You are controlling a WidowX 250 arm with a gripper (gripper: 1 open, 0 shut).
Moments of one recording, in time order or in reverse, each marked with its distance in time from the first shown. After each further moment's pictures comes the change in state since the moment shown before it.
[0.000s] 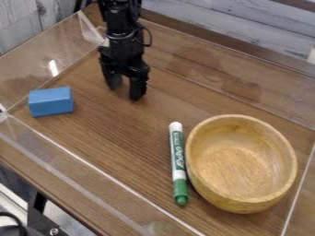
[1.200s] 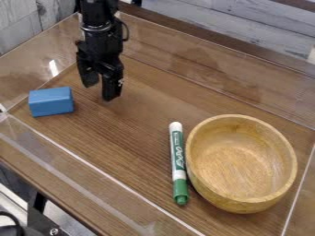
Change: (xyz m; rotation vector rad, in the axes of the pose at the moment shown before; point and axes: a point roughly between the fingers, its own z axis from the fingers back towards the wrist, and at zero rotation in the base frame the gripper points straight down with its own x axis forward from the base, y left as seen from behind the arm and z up) arm -0.034 0.015 0.019 0.024 0.069 -0.118
